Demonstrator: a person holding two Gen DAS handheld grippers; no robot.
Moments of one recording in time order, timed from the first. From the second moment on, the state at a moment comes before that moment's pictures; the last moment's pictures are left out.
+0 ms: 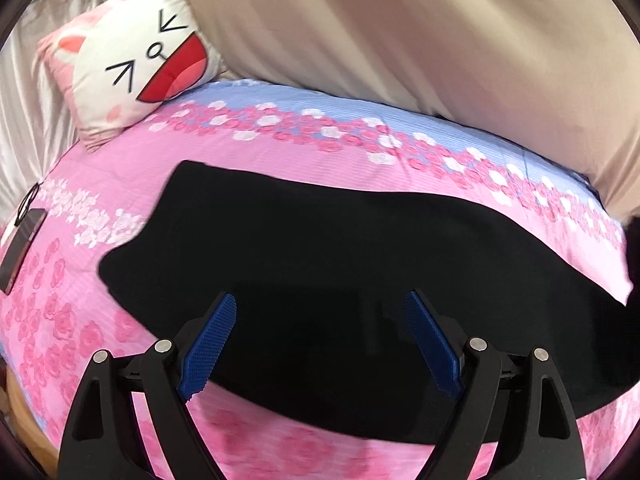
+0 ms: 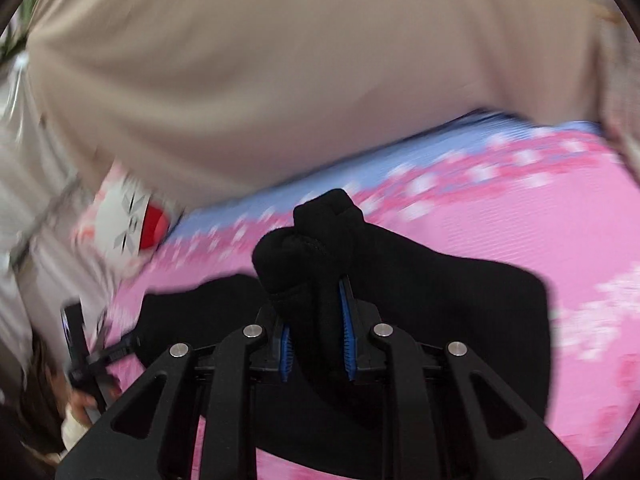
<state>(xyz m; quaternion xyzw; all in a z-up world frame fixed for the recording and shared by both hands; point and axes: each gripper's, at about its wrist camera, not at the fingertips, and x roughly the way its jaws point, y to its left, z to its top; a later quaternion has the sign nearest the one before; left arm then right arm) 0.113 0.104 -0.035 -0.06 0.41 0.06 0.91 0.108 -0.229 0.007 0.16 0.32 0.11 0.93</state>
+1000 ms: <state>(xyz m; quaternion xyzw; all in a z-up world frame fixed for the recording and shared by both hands) 0.068 0.288 -0.072 -0.26 0.41 0.11 0.87 0.115 -0.079 -0.060 0.01 0.35 0.17 0.92</state>
